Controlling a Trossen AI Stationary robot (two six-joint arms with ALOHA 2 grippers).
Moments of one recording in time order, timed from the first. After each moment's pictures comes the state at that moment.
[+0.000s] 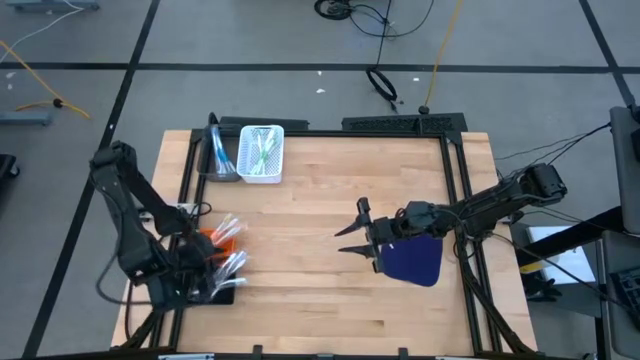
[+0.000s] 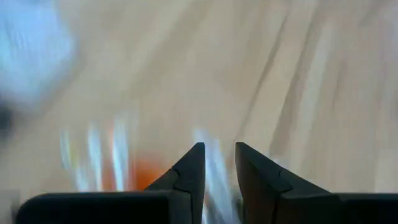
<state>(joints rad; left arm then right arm) -1.08 1.20 0.97 -1.25 -0.68 -1.52 0.22 1.39 0.65 0.86 -0.05 -0.09</state>
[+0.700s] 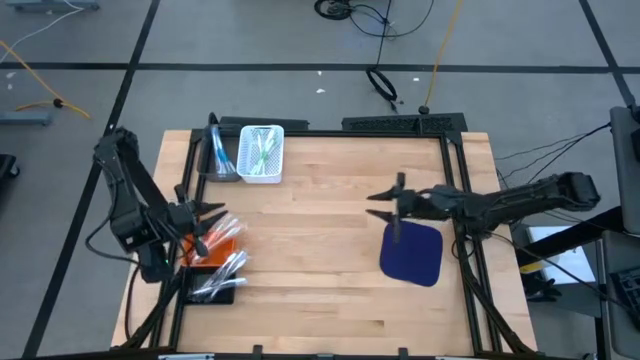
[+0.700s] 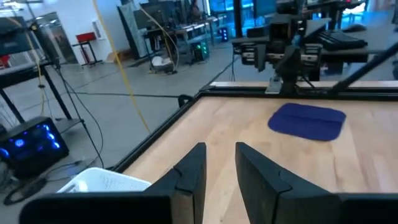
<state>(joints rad) -1.08 0.89 0.82 -1.28 -1.40 -1.19 0.04 0.98 0.36 0.54 0.13 -0.04</state>
